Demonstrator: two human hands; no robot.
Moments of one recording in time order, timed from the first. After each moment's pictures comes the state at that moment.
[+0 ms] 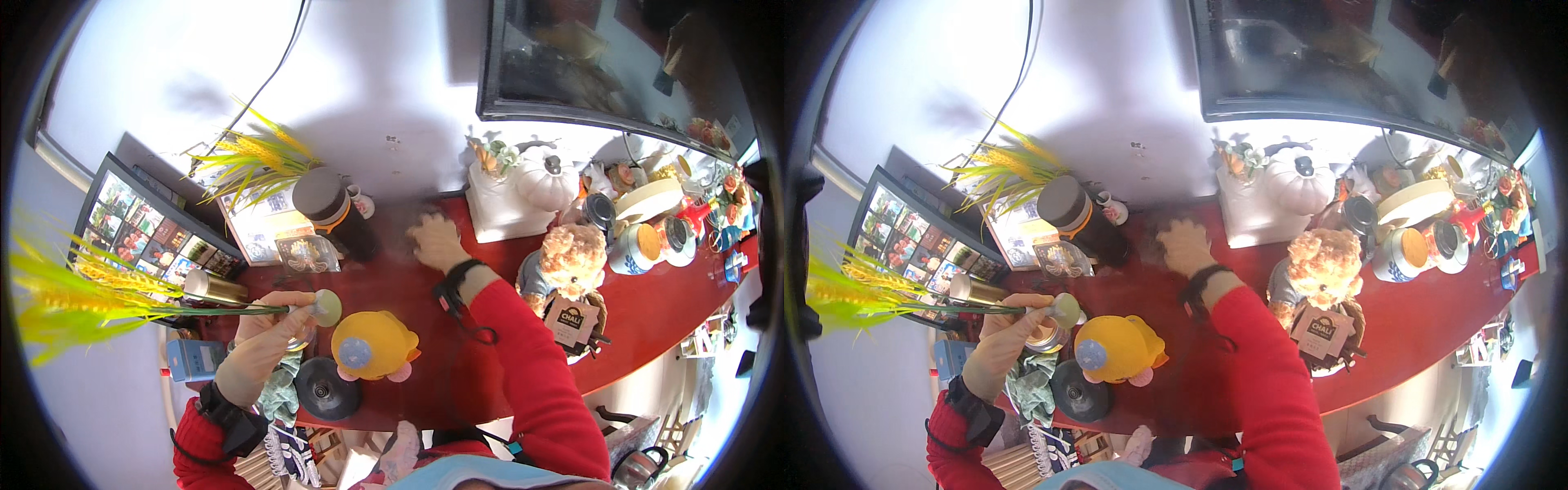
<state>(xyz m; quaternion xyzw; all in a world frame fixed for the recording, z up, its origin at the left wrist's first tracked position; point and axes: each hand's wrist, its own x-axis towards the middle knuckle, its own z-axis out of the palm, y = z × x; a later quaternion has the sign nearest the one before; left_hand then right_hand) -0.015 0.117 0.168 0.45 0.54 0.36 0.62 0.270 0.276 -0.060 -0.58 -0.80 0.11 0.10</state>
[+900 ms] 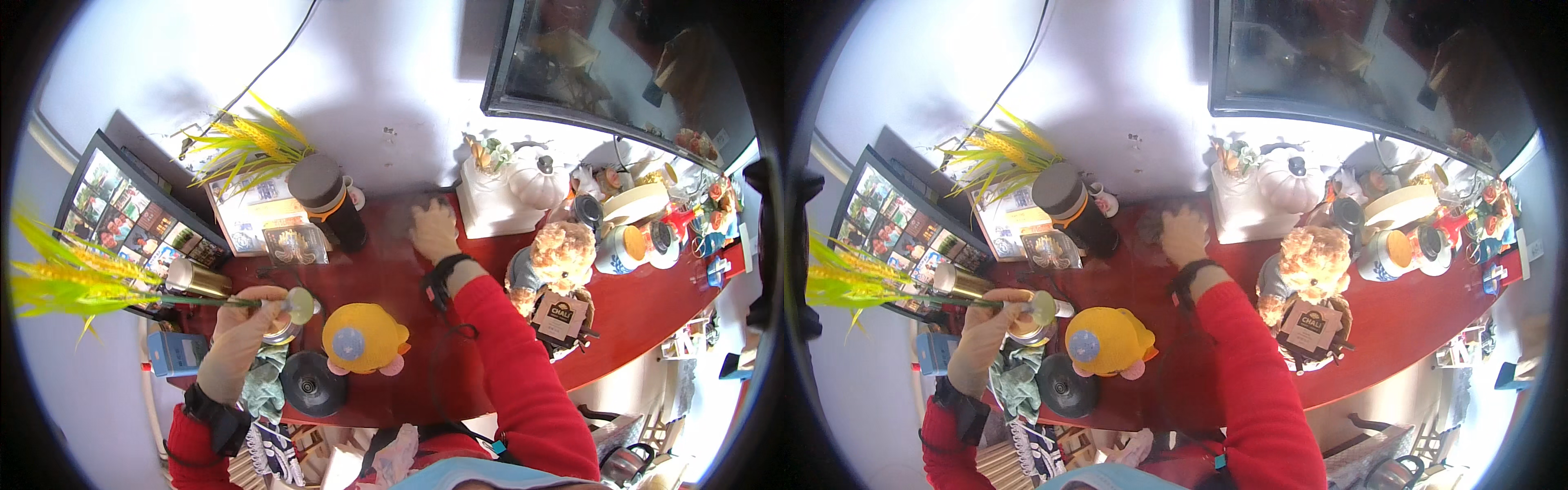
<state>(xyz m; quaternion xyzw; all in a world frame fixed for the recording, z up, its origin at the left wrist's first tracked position) -0.042 0.113 0.149 0.45 0.59 0.39 0.54 0.264 0.278 -0.057 -0.67 -0.73 0.04 0.12</state>
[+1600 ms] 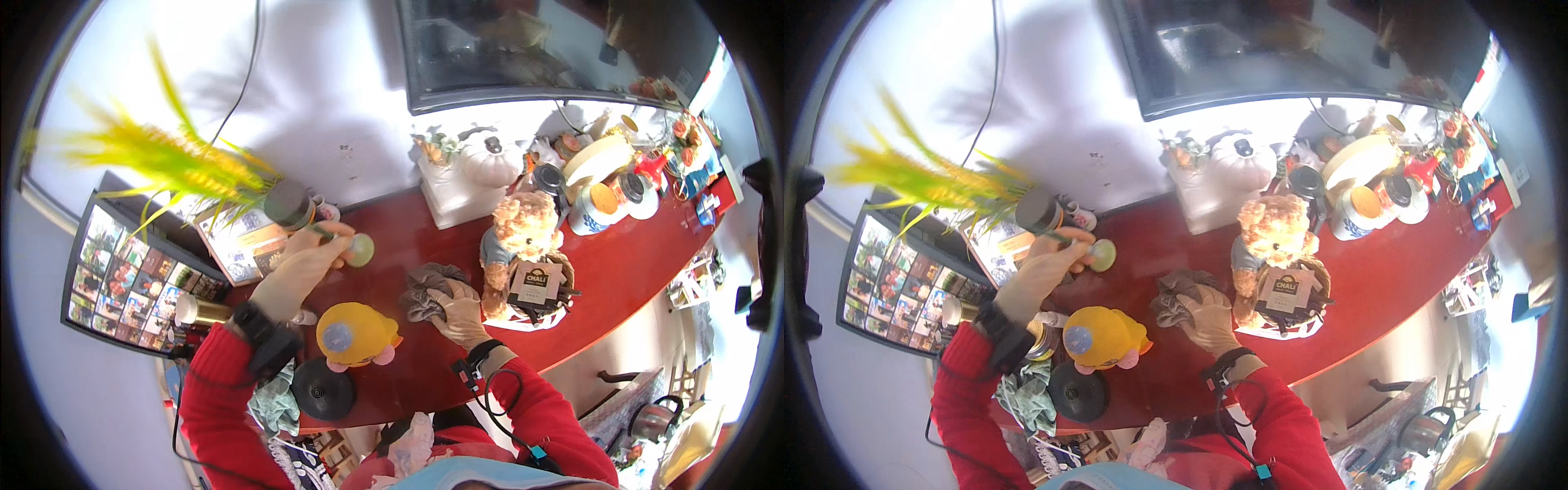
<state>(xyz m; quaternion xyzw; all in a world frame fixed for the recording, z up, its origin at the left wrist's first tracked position) 0.062 0.205 0.150 0.61 0.53 0.23 0.54 0.312 0.066 -0.082 -0.64 -0.71 0.10 0.28</state>
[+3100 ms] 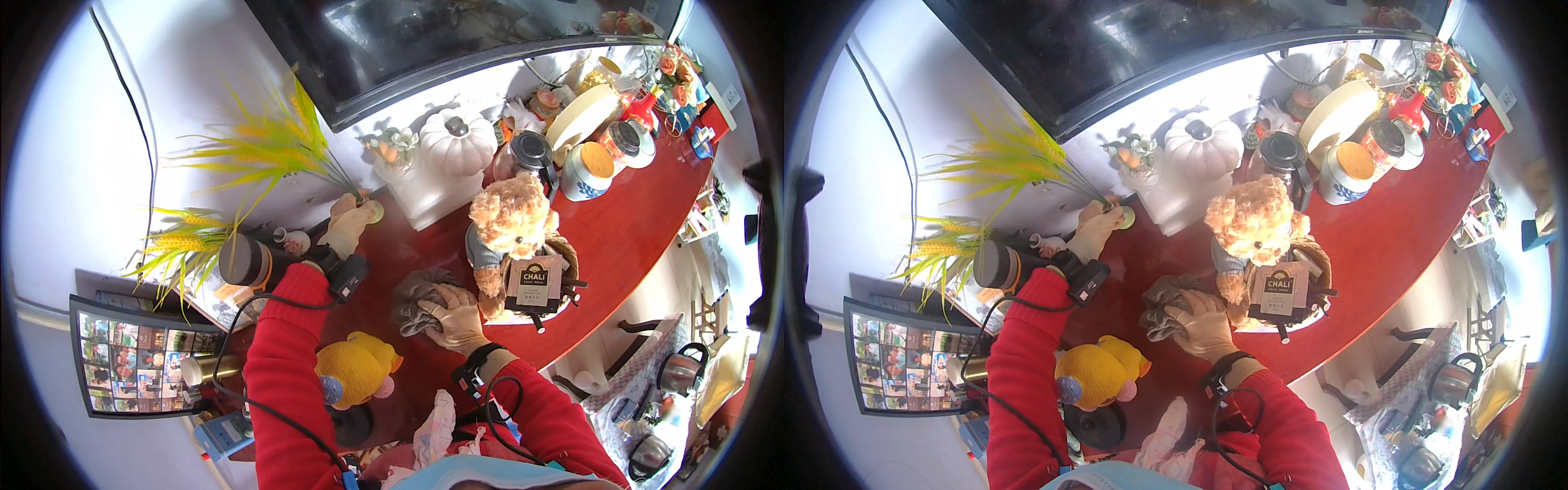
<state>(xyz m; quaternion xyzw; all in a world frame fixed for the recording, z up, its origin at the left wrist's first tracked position) 0.179 0.387 -0.074 0.69 0.48 0.25 0.48 0.312 0.067 -0.094 -0.66 -0.66 0.10 0.35</state>
